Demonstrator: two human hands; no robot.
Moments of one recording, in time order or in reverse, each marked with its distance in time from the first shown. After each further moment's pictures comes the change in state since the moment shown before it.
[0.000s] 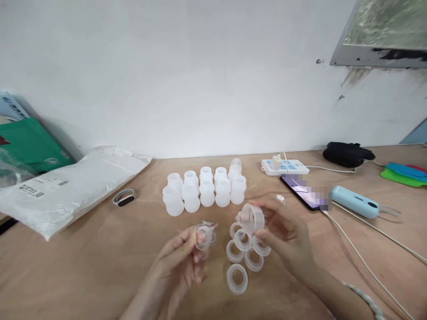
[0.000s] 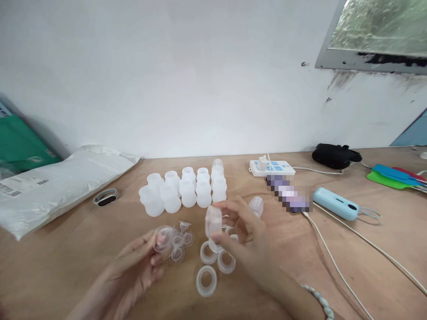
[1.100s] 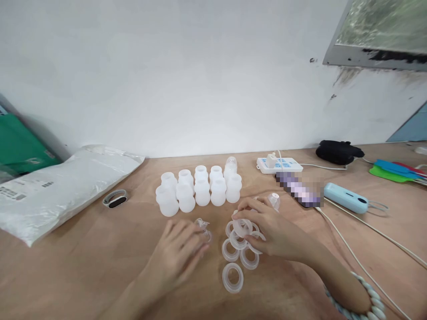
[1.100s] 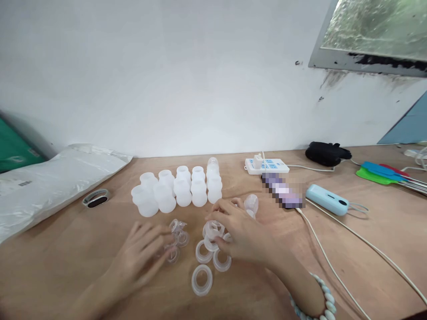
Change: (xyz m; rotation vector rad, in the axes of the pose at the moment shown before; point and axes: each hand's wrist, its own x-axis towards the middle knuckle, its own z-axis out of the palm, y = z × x) left_hand 0.032 -0.011 -0.038 1.582 -0.162 1.180; right_hand 0.024 -0.007 -0.026 -0.830 -0.635 0.085
